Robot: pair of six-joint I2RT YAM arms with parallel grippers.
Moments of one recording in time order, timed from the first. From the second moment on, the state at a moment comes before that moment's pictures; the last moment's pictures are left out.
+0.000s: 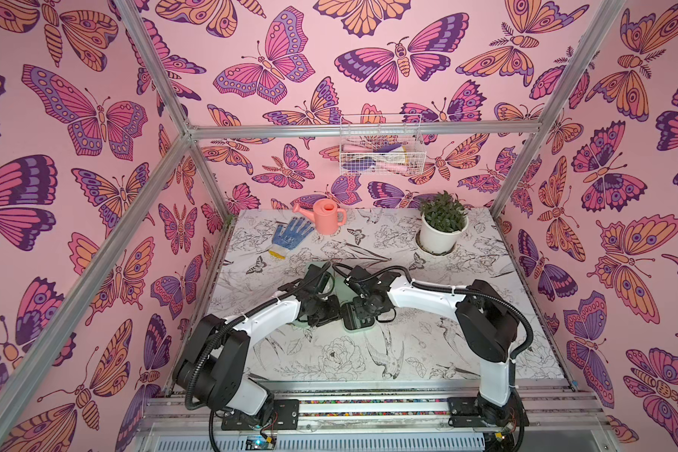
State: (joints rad) left arm -0.51 1.49 0.85 -0.50 0.33 -0.71; right arm 0.89 1.96 1.38 -0.70 0.14 0.63
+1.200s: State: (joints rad) left arm -0.50 1.49 0.85 -0.50 0.33 -0.71; right arm 0.93 2.03 1.45 -0.75 0.20 0.66
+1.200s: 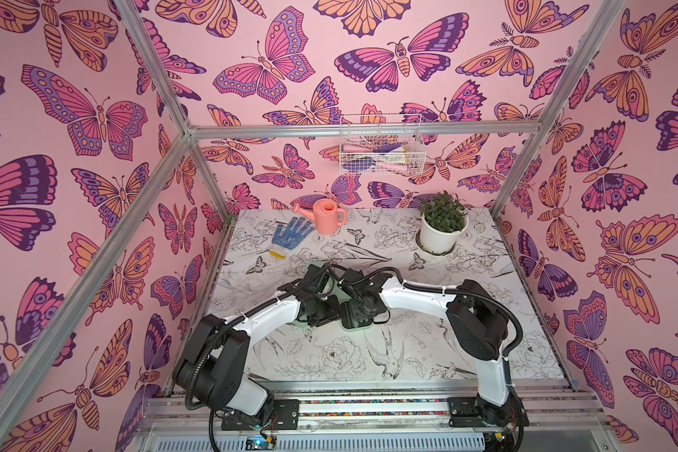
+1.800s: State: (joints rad) left arm -0.48 1.51 0.85 -0.50 0.30 -0.72; right arm 0.92 1.79 1.44 -0.80 0.25 0.63
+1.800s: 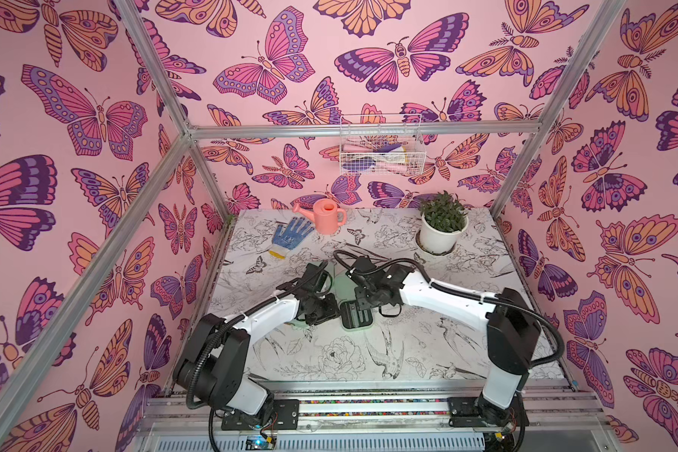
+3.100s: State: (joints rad) left arm -0.54 1.49 0.81 -0.54 0.28 -0.76; right arm 0.74 1.92 1.28 -0.63 0.15 0.19
